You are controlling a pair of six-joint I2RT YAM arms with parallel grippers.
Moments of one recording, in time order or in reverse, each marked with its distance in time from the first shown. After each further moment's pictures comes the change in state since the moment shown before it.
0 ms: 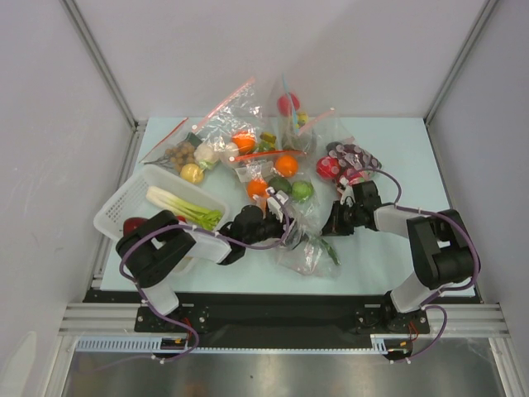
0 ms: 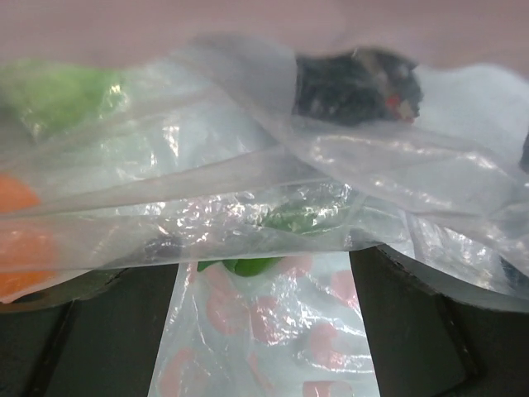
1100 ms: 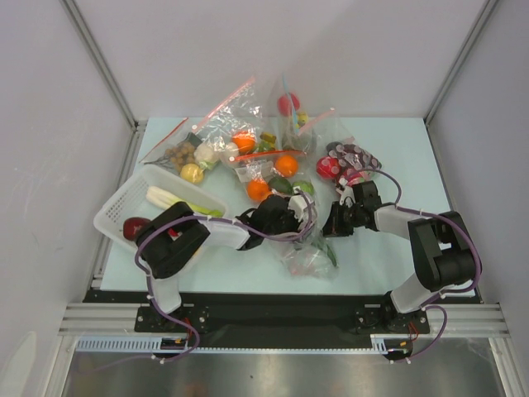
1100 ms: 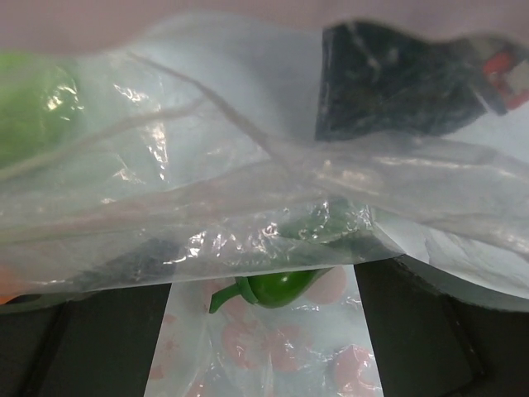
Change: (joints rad) left arm -0.027 0.124 0.252 -0.352 0.012 0.198; right arm 0.006 -0.019 0.000 -0.031 -0.035 -0.014
